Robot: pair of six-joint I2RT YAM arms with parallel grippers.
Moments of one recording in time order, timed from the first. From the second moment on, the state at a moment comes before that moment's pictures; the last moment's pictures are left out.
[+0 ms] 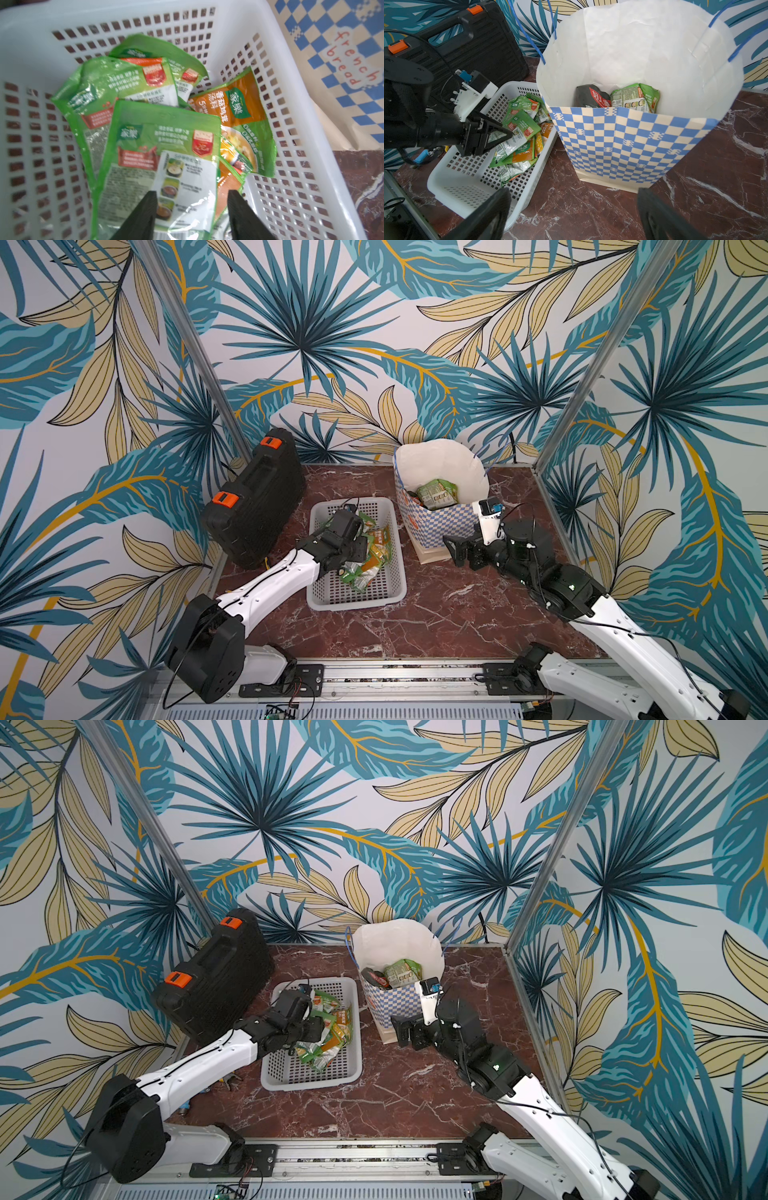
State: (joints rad) left arm -0.61 1.37 0.95 -0.52 -0.19 -0.39; right arm 0.62 0.88 0.98 -0.55 0.11 0.24
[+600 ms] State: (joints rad) left arm -0.80 1.72 1.12 -0.80 -0.65 -0.40; right arm 0.62 0.88 0.98 -0.55 0.10 0.23
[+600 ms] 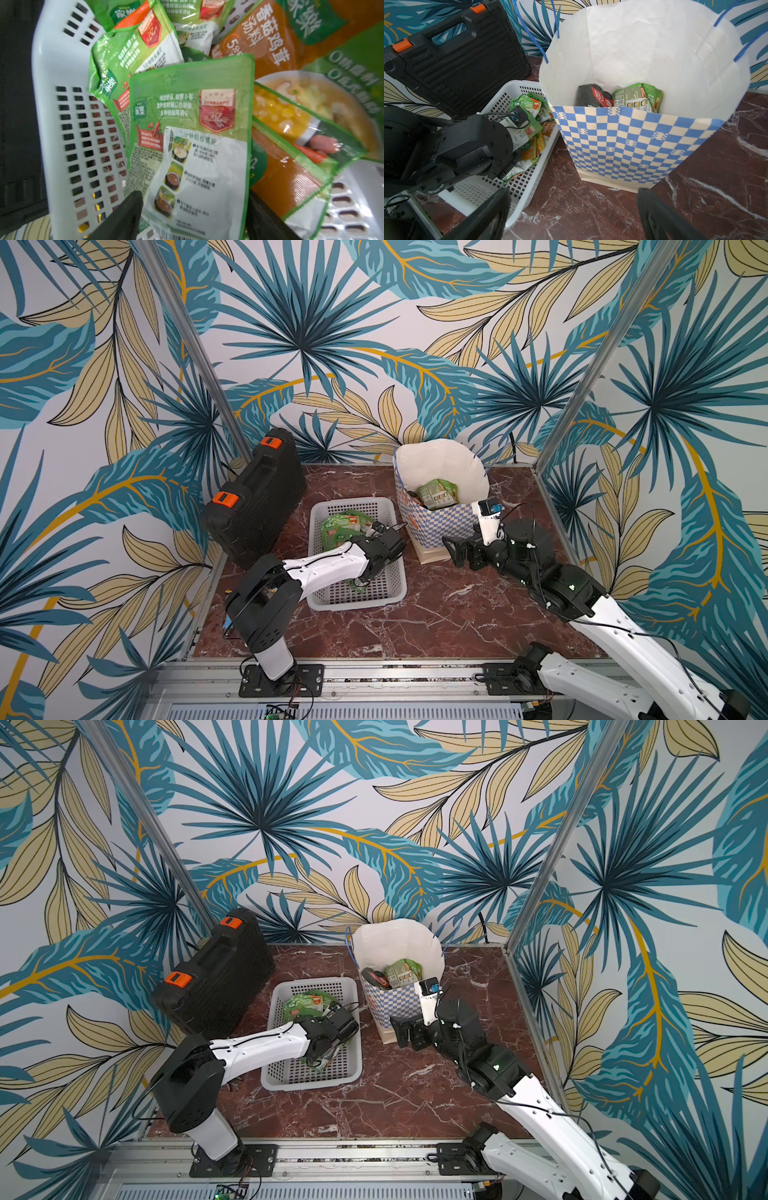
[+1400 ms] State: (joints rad) left arm -0.86 1.37 1.38 -0.93 -0.59 -0.41; right arm 0.62 0.88 0.98 -0.55 0.10 0.23
